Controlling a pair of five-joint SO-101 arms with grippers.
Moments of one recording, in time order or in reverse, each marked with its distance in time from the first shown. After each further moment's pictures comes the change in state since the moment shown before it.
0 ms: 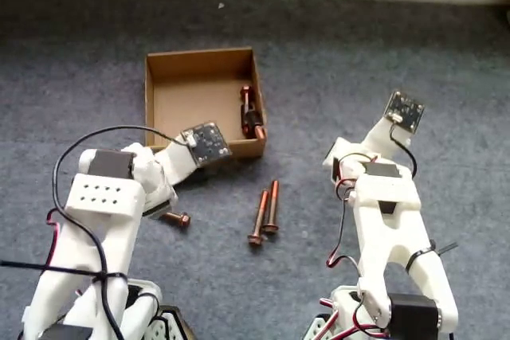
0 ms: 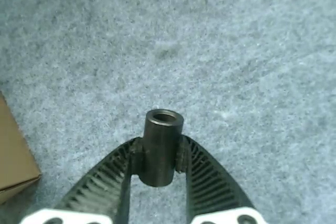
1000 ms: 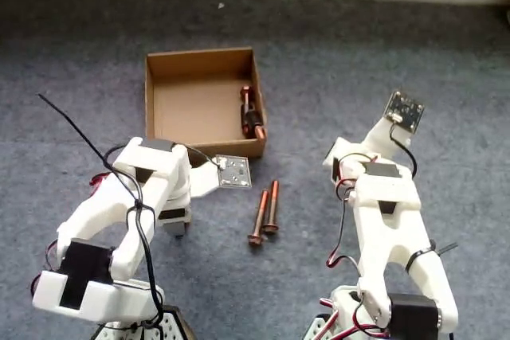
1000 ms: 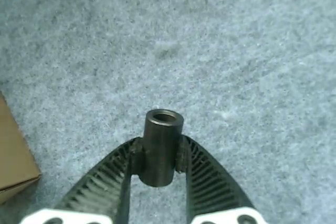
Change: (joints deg) left arm 5.3 31.2 -1.2 -12.6 -14.2; right arm 0.0 0.0 0.0 0.0 0.0
